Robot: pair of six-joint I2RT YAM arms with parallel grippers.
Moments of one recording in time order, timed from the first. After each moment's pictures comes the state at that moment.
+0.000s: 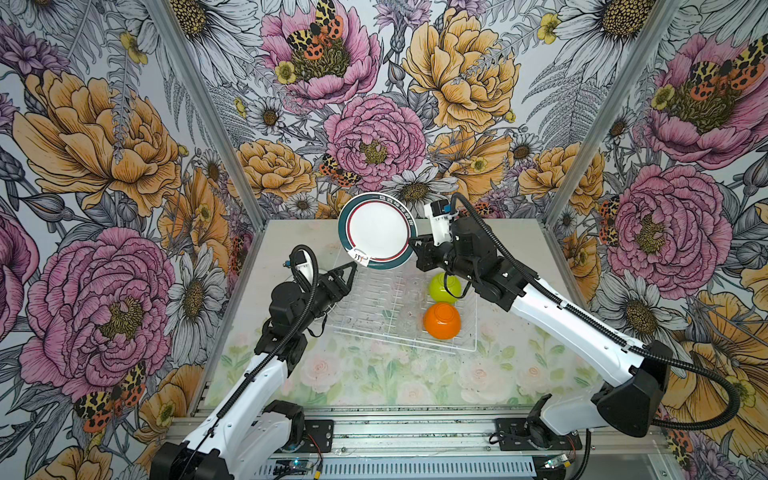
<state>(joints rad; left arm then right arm) -0.24 0.92 0.53 0.36 0.33 -0.85 0.72 1.44 1.43 -0.33 -0.03 0.35</state>
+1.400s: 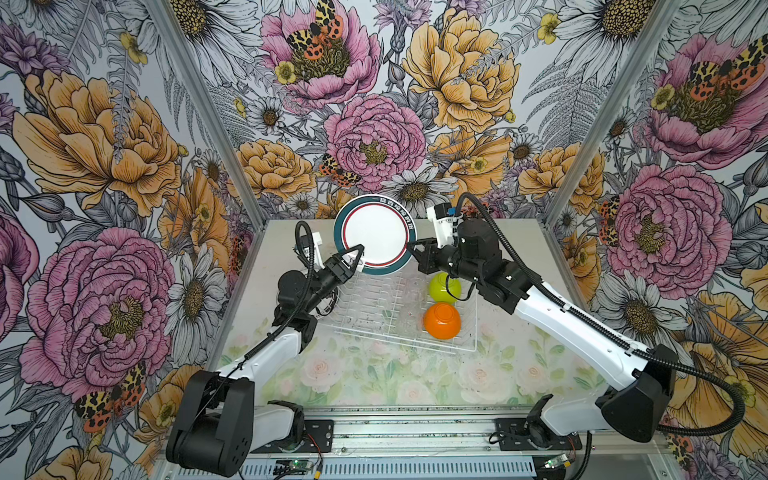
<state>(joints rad) -0.22 1.24 0.58 0.87 0.51 -1.06 0.70 1.41 1.36 -0.27 -0.16 0.44</state>
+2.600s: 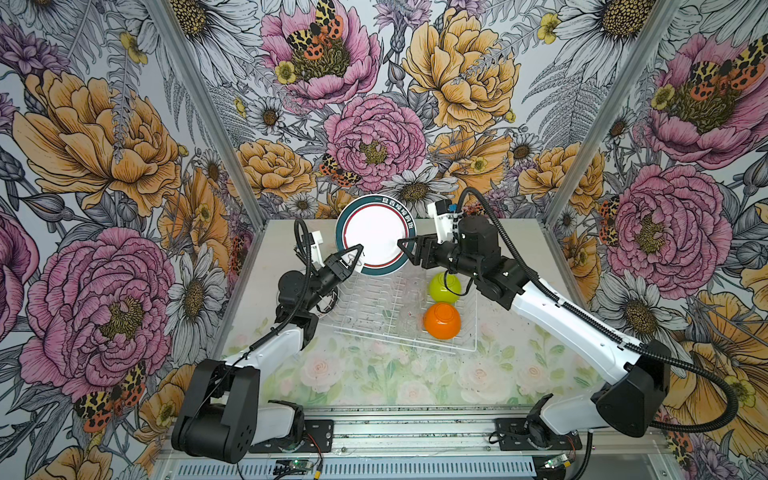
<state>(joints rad) -0.21 1.29 0.58 0.97 0.55 -1.16 0.66 1.44 1.36 -0.21 -0.23 0.50</state>
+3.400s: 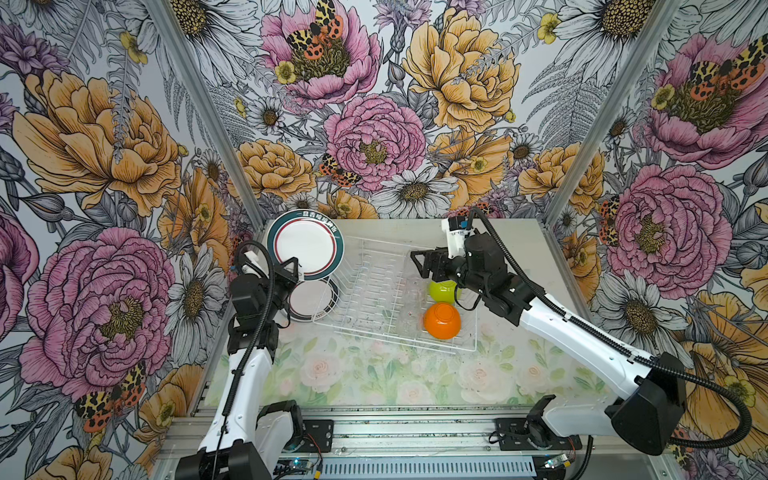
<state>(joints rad) 0.24 0.89 0.58 0.12 0.33 -0.95 0.64 1.33 1.16 -0.19 -0.06 0.45</state>
